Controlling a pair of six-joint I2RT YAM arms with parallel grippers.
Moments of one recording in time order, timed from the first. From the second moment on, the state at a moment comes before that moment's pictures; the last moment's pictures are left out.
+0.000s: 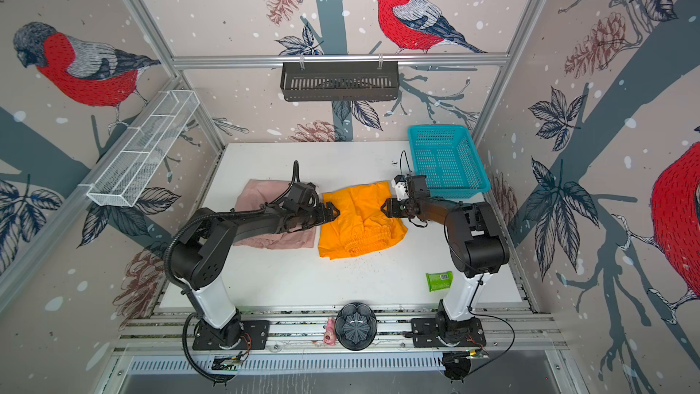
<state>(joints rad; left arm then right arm) -0.52 1.80 0.94 0.00 0.29 -0.72 0.20 1.79 0.91 -0.07 -0.45 0.15</state>
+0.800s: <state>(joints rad) -0.53 1.84 1.18 -0.26 0.31 -0.65 0.25 1.55 0.75 -0.02 -0.54 0.33</state>
